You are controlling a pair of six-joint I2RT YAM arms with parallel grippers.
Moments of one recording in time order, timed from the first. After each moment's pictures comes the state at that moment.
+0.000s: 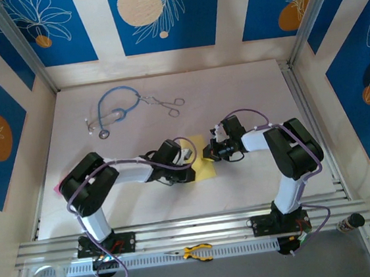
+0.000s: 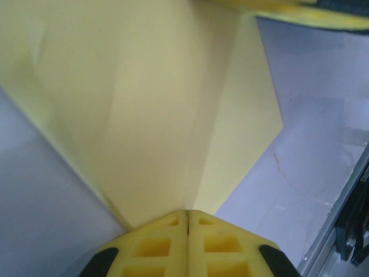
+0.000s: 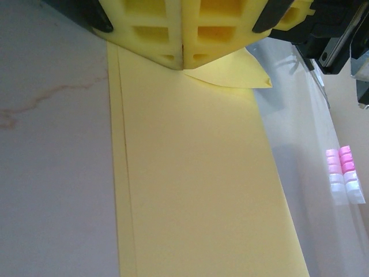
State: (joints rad) left arm -0.80 1.76 0.80 -0.02 0.50 -0.66; right arm 0.36 1.79 0.76 -0.04 -0.71 0.63
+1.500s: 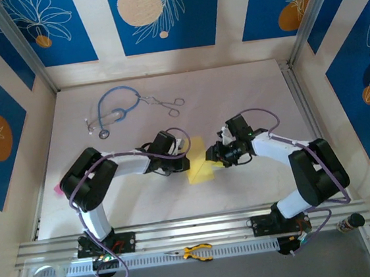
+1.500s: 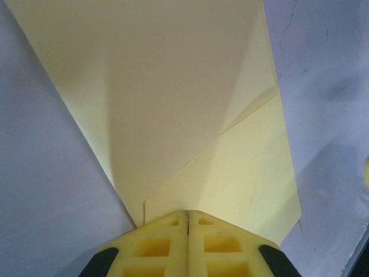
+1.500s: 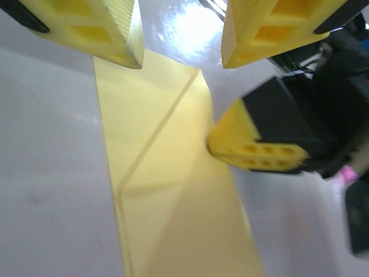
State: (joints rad) left arm -0.71 1.80 0.87 -0.03 0.43 -0.65; right arm 0.40 1.49 0.73 -0.39 -0.64 0.71
